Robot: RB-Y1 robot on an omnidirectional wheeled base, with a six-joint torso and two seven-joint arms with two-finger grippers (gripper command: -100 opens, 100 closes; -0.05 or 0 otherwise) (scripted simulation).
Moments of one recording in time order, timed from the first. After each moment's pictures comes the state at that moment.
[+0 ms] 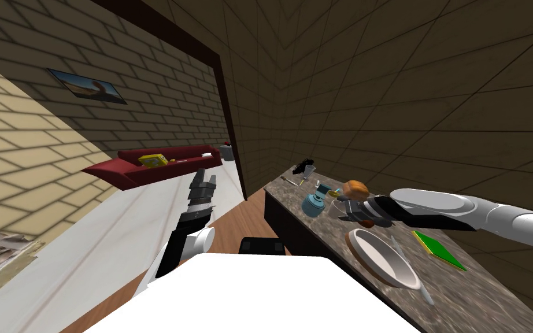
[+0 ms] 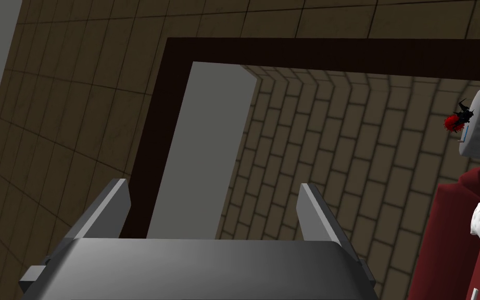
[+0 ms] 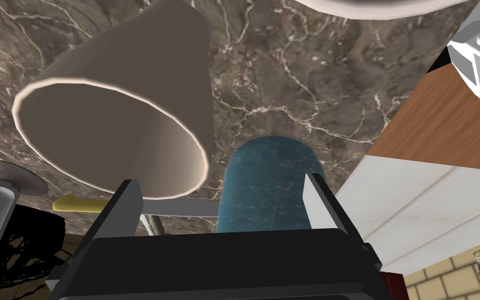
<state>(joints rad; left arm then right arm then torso) 0.54 -0.03 0.04 -2.34 -0.01 -0.37 -0.07 0.84 -1.89 -0.20 -1.57 0.74 -0.73 -0.14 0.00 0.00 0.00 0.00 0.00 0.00</state>
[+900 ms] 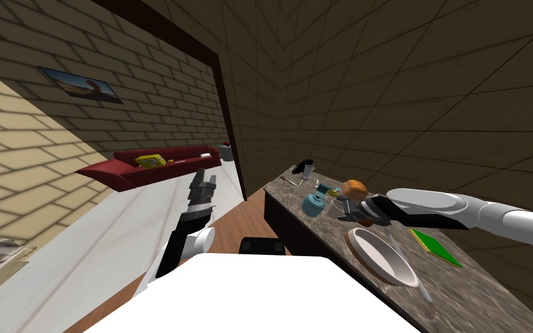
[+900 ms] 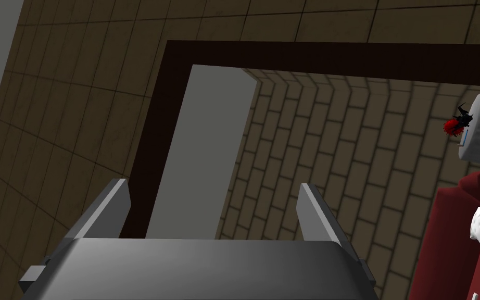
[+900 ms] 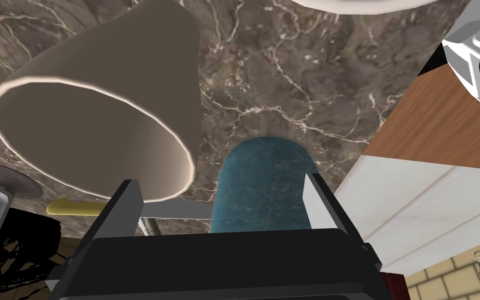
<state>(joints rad) 0.54 -0.03 0.04 -2.34 -0.01 -0.37 -0.07 0.84 -1.93 -0.16 -1.59 0.70 -0.70 -0.13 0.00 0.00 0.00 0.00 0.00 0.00</state>
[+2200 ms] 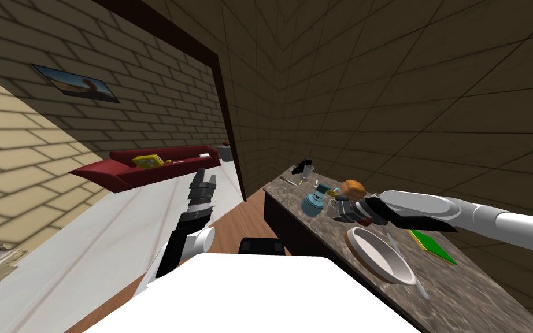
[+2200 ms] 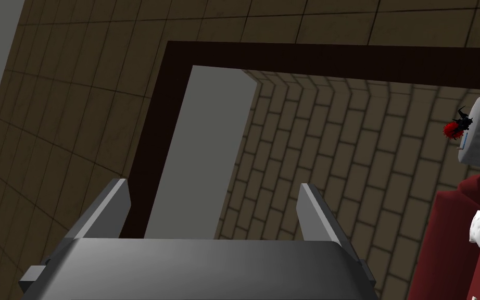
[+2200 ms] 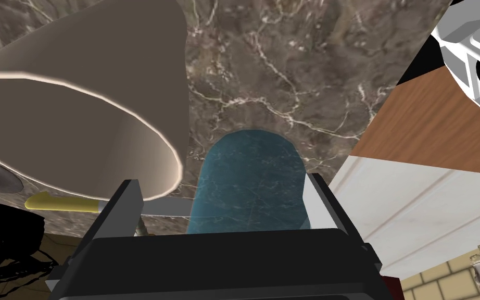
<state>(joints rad) 0.54 -0.03 0.04 -2.34 -0.01 -0.37 -0.07 0.84 -1.91 -0.18 -1.69 0.84 -0.64 -0.24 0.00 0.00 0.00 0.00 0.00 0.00</state>
